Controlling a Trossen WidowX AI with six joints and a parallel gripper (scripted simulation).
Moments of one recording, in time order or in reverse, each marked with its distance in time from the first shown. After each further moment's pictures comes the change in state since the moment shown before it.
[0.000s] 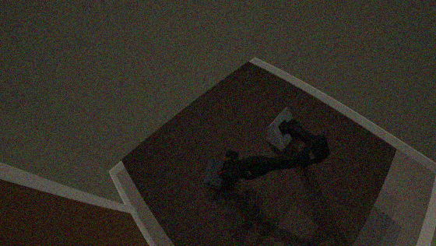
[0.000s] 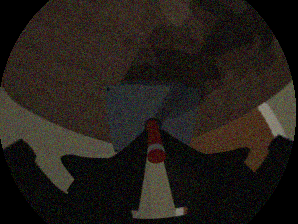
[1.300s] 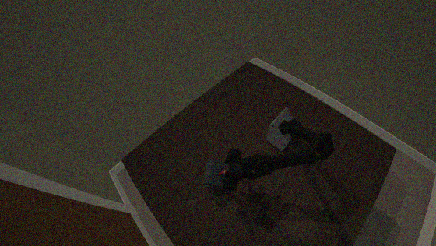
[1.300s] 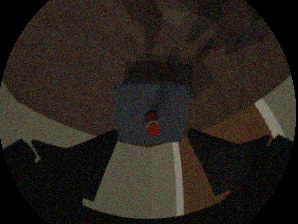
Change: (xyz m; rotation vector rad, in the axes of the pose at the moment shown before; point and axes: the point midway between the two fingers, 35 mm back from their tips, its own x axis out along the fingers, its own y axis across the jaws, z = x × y) arm -0.028 -0.001 -0.003 0.010 0.006 0.006
